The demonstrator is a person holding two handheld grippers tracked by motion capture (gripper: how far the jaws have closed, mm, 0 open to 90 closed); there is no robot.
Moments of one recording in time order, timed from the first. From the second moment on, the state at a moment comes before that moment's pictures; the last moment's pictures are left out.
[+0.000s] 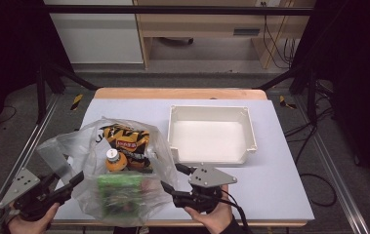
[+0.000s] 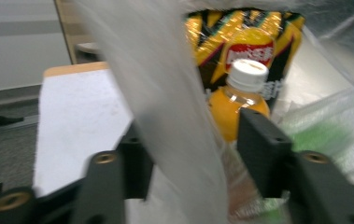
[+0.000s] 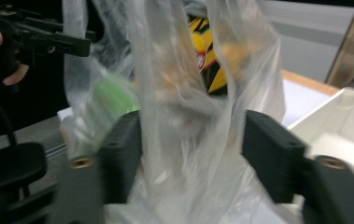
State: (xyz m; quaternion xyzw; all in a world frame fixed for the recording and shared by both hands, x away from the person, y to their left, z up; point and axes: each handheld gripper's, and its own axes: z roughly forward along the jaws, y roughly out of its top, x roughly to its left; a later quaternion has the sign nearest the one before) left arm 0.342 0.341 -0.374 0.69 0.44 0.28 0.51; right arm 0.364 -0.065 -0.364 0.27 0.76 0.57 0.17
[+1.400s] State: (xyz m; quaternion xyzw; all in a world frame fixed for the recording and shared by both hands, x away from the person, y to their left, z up) left arm 0.357 0.337 -0.447 0.72 0.49 0.23 0.44; right arm 0.383 -0.065 -0.457 0.32 0.81 0.47 0.13
